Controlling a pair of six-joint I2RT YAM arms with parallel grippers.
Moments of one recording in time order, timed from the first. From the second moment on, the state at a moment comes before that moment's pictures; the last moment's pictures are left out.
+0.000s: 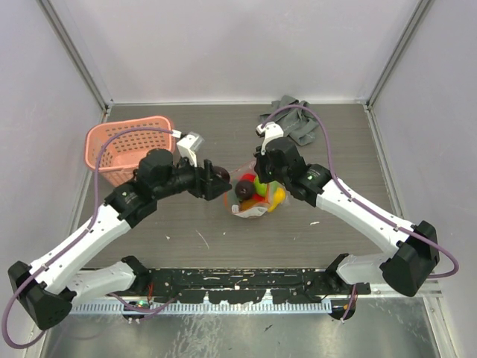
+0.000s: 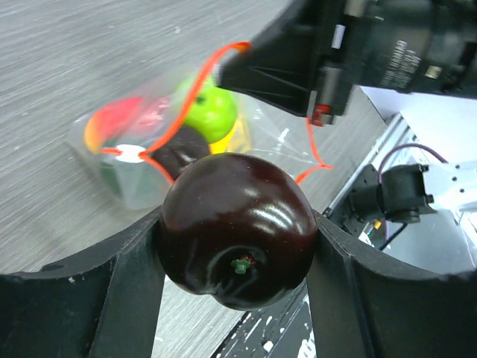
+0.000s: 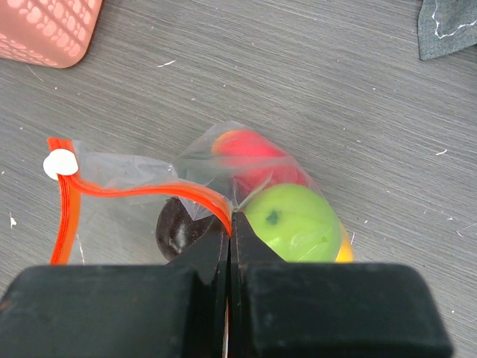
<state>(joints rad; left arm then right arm) -0.65 0.99 0.99 -0.34 0.29 -0.43 0.74 1.28 1.10 -0.39 0.19 0.29</state>
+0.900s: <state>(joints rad) -0.98 1.31 0.94 -0.02 -0.11 -0.39 0.75 1.25 1.07 -0.39 0.18 0.33</state>
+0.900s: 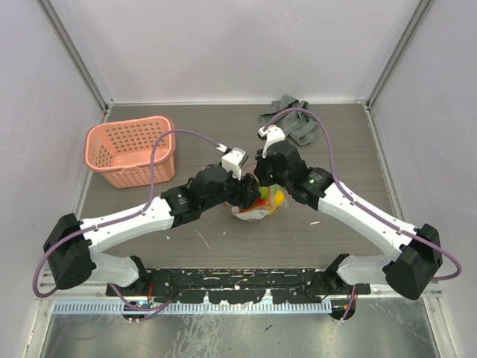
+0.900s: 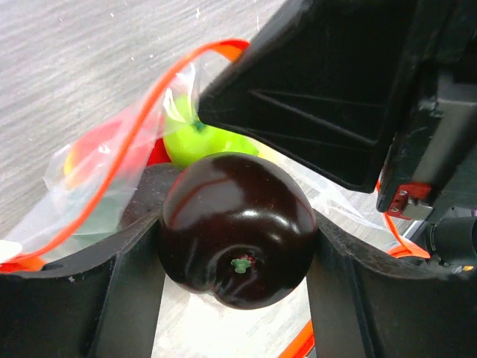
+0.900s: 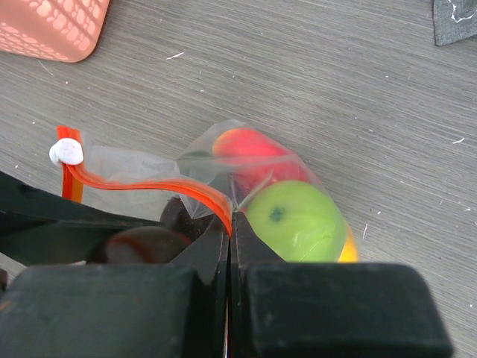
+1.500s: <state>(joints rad) -1.01 1.31 0.97 -0.13 -0.14 -0.45 0.75 1.25 1.06 -0.37 0.18 0.33</state>
